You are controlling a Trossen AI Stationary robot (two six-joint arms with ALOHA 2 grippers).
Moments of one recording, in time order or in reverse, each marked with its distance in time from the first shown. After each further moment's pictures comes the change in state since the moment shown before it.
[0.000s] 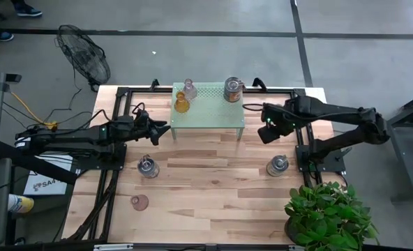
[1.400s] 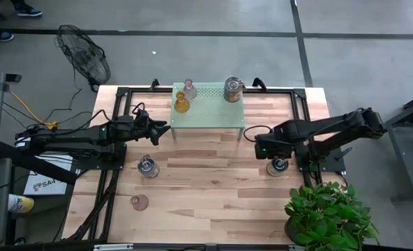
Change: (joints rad) left arm 0.000 0.000 0.000 0.001 0.000 0.000; right arm 0.289 0.059 -0.194 0.119 -0.114 0.678
